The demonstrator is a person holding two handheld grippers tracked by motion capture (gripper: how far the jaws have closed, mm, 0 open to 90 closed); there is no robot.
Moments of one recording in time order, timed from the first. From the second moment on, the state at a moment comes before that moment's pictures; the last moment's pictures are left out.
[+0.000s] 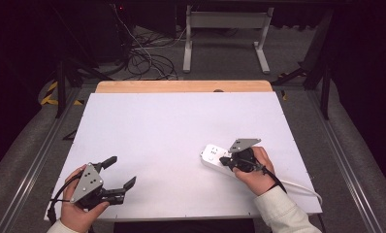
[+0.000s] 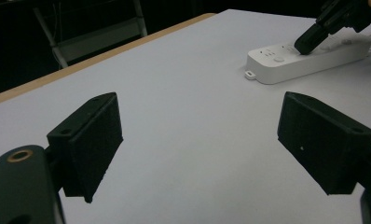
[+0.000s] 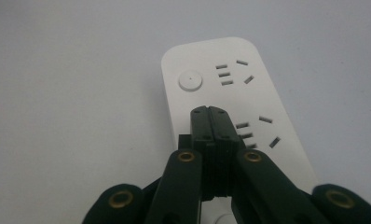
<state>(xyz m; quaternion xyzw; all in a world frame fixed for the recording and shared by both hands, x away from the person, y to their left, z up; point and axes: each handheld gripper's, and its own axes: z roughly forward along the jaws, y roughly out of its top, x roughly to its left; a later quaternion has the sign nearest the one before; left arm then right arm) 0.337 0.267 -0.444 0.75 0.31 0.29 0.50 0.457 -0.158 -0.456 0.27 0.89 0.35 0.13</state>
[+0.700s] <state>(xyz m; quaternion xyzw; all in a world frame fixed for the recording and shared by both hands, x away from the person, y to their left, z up) 0.337 0.268 -0.443 0.75 0.31 0.29 0.50 0.456 -0.161 -0.456 0.28 0.89 0.35 0.15</state>
